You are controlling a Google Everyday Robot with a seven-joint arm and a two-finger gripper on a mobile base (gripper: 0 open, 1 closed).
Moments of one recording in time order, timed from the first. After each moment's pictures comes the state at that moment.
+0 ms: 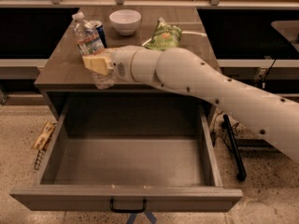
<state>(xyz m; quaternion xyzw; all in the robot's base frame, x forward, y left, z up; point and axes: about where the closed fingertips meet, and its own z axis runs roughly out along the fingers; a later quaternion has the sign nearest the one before) 0.618 0.130 0.917 -0.30 0.70 0.35 0.54</state>
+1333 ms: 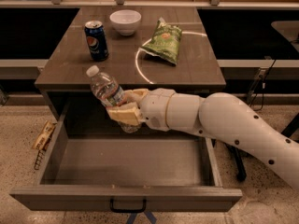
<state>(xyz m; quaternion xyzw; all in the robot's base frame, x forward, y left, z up) 0.505 0.064 0.856 -0.41 0.67 0.31 0.53</state>
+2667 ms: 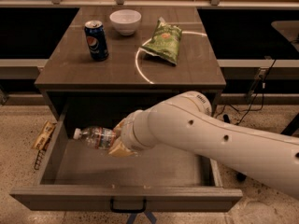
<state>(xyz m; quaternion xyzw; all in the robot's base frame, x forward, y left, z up) 0.466 0.087 0.745 -0.62 0.69 0.12 0.35</state>
